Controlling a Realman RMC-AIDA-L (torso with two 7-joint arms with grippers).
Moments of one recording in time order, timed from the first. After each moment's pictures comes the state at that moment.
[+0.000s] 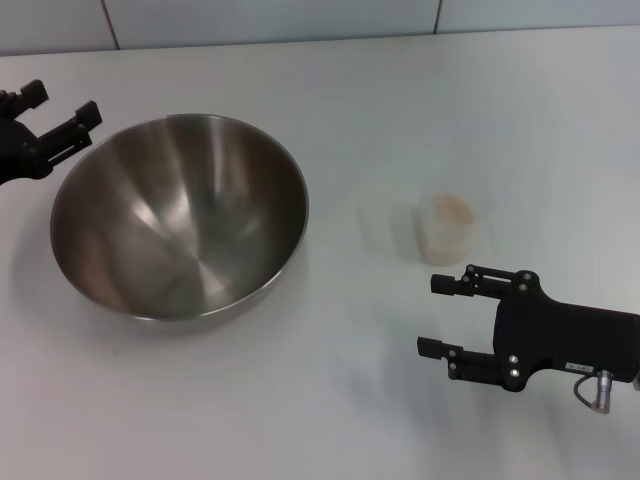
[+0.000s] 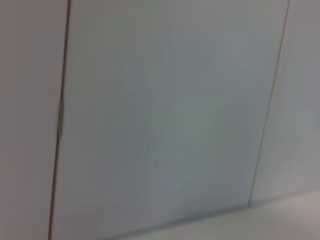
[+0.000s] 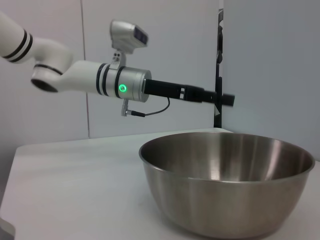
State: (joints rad) left arm -0.42 -2.07 0.60 0.59 1.64 1.27 -1.16; right arm 0.37 2.08 -0.59 -0.37 -2.01 -1.65 0.69
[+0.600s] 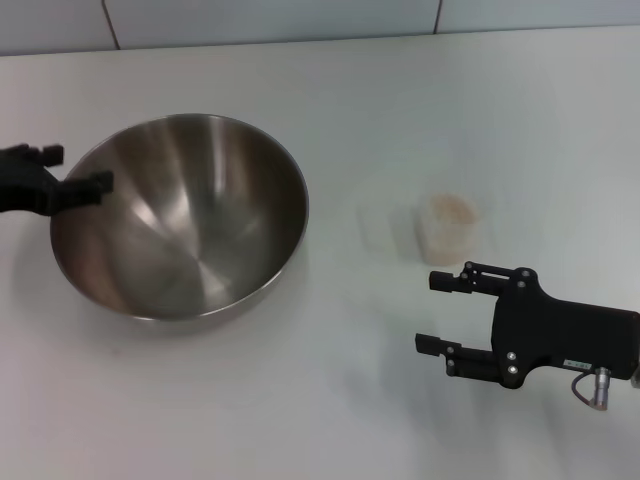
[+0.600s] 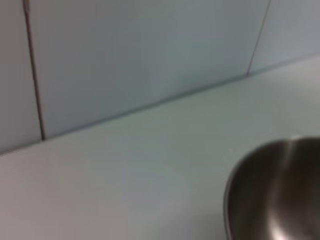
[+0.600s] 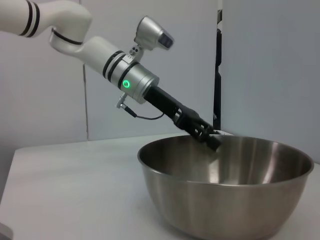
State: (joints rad) left arm -0.40 -2.07 0.87 0.98 2.10 1.18 -1.75; right arm 0.38 2.08 -0.59 -0.36 -2.00 -1.65 0.69
